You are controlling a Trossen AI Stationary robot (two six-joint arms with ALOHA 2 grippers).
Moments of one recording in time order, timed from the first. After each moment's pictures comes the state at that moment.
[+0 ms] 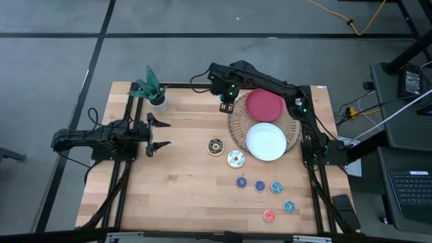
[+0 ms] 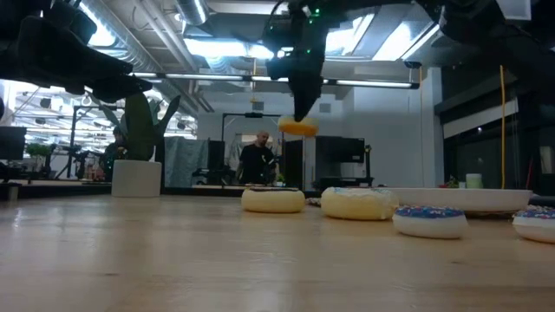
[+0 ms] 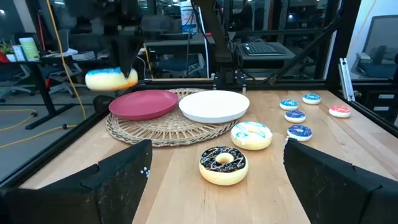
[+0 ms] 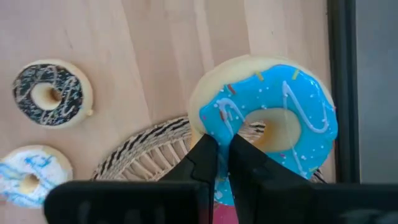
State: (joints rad) left arm 0.05 0.00 0.05 -0.10 -0.09 0.02; right arm -0.40 2.25 2.36 -1.45 0.00 -0.22
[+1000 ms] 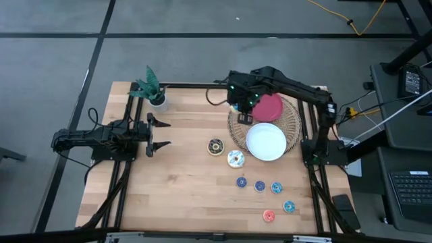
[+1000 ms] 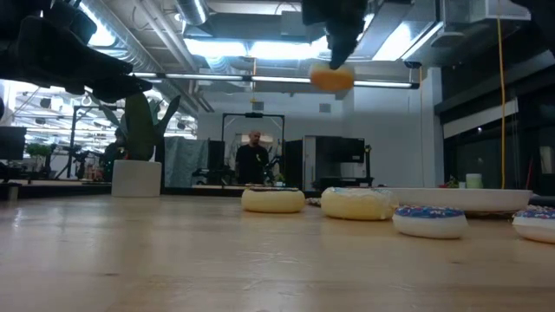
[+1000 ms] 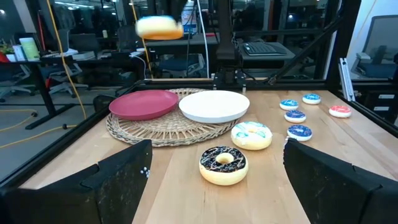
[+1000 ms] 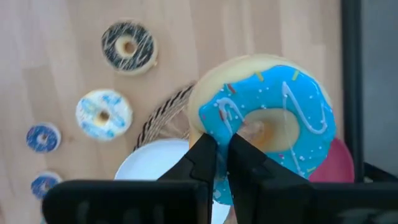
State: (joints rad) left arm 0.05 0.00 0.05 -0.10 -0.09 0.02; right arm -0.26 1.88 2.06 -1.49 0.01 -0.13
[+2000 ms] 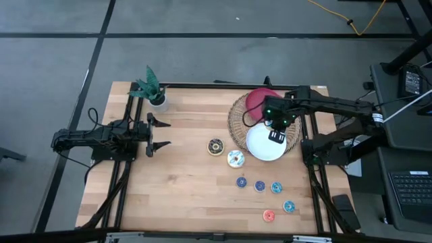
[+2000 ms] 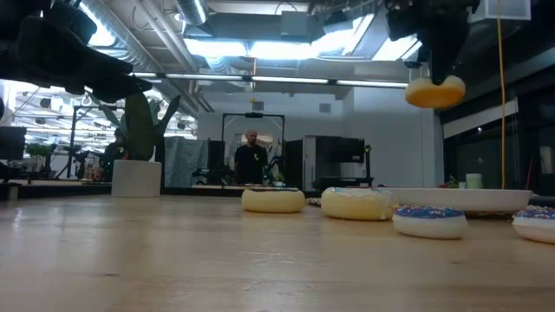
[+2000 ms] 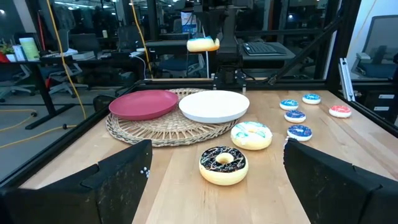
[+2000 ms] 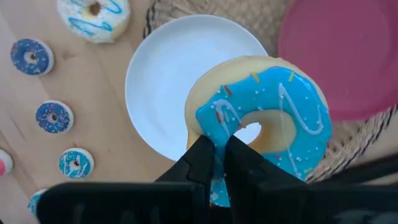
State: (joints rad) left arm 0.05 0.00 0.05 -0.10 -0.09 0.02; right arm -0.18 1.34 1.33 -1.40 0.03 0.19
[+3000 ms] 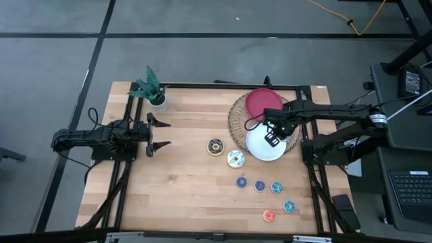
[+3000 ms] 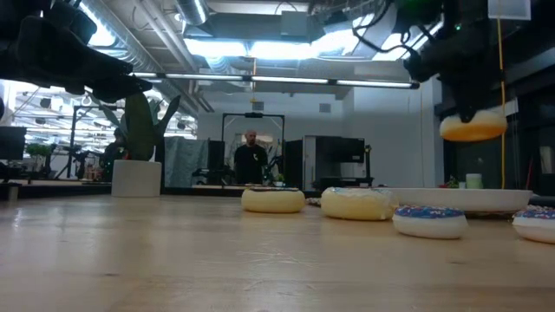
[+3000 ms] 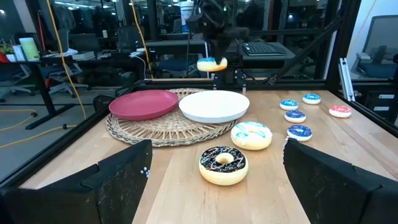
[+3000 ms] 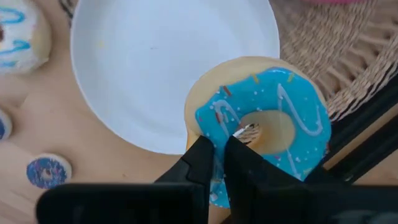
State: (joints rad) left arm 0.05 0.00 0.05 -0.10 -0.09 0.02; right arm -0.15 1.29 1.06 -1.31 0.03 0.74
